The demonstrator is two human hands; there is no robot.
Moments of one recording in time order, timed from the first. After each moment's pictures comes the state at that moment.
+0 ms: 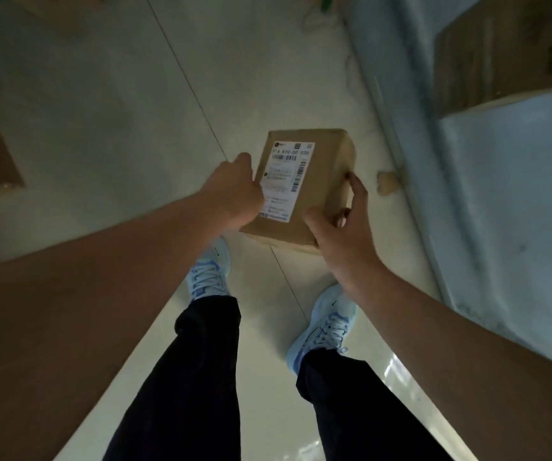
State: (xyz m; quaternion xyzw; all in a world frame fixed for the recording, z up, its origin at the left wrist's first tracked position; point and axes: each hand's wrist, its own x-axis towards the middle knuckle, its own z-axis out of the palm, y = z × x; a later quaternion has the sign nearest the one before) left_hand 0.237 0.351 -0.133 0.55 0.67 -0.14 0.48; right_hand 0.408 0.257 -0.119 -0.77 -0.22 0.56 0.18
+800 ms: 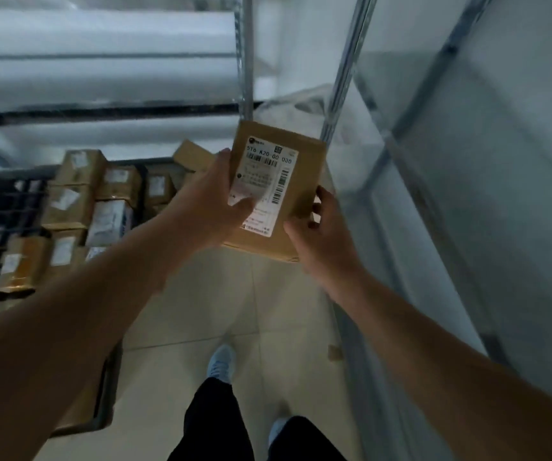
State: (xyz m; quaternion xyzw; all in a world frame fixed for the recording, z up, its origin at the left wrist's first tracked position) left_hand 0.166 0.300 0.555 0.62 0.70 0.25 0.27; right_hand 0.357 0.316 0.508 -0.56 -0.60 0.47 0.32
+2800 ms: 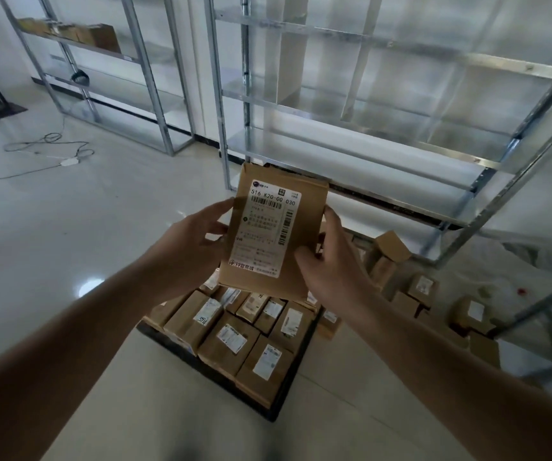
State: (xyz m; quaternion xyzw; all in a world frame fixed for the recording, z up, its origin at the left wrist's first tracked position) left_hand -0.294 -0.228 0.741 0.33 0.80 0.45 0.23; right_hand -0.135 -0.062 0.725 -0.28 -0.83 0.44 0.18
